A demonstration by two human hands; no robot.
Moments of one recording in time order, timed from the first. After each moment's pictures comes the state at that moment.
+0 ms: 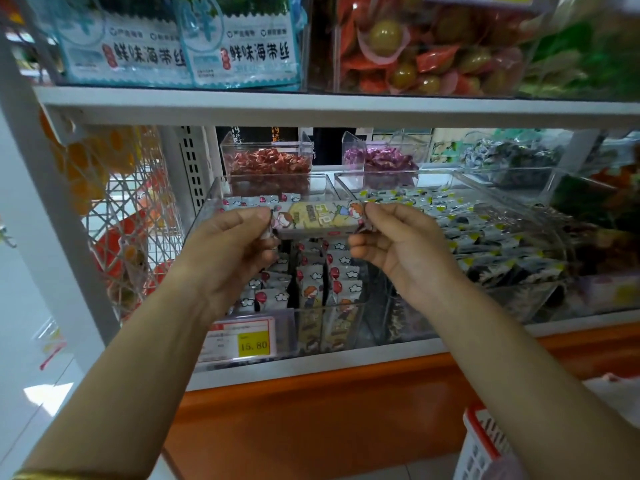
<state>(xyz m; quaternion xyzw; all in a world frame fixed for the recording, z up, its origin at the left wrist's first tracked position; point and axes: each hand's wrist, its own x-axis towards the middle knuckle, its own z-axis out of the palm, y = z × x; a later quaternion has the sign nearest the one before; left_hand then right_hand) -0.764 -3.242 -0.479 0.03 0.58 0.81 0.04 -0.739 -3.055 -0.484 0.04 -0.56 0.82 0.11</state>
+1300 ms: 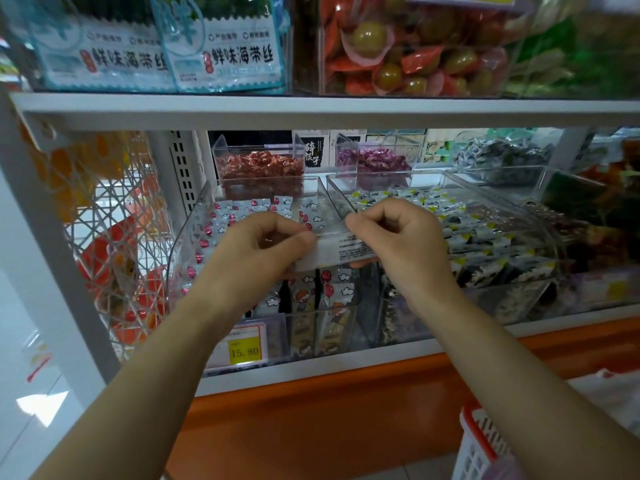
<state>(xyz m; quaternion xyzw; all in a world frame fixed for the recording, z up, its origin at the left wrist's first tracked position) -0.747 -3.222 -0.478 0.15 0.76 0.63 -0.02 -0.735 -3.050 -0.488 0.09 -0.76 0.56 0.30</state>
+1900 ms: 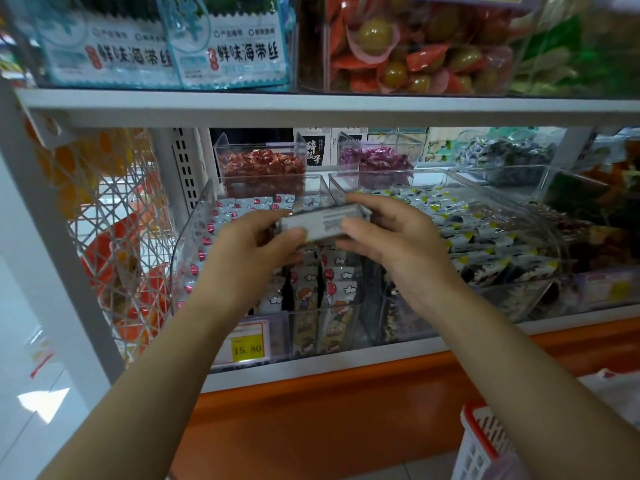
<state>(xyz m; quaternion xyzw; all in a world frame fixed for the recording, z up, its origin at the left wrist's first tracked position) -0.754 -3.224 -0.486 0.17 0.79 0.59 -0.10 -0.739 -3.047 -0.492 0.12 -0.70 0.69 0.17</state>
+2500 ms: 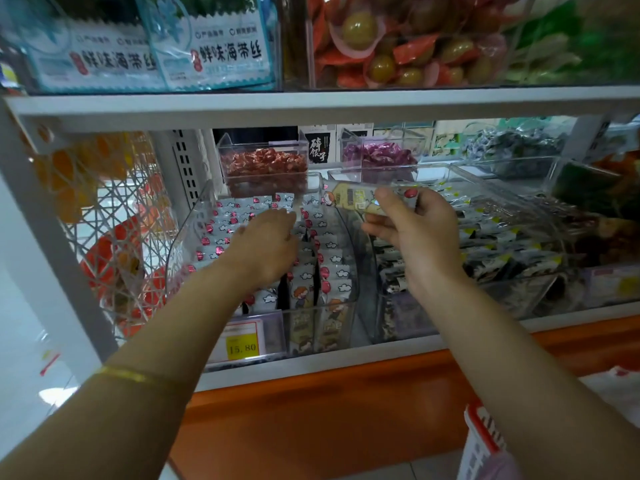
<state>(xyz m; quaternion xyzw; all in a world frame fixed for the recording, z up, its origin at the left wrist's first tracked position) -0.806 -3.206 -0.489 0.20 0.95 0.22 -0.07 -0.751 -3.036 -0.488 -0.02 -0.61 0.74 0.28</state>
